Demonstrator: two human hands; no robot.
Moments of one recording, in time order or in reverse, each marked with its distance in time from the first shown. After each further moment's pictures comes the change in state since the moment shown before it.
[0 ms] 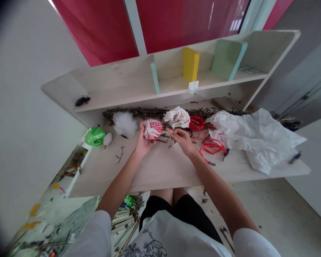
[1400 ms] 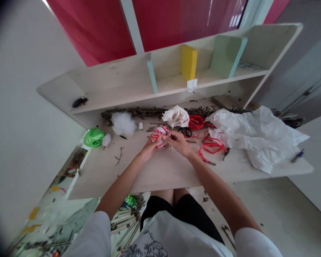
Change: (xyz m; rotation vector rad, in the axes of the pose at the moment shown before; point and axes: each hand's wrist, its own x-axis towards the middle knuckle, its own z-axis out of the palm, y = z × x) left_hand -0.010 -0.029 0.007 0.209 -0.222 0.019; right_hand -0.005 -0.004 0.011 -0.195 -0.117 -0.062
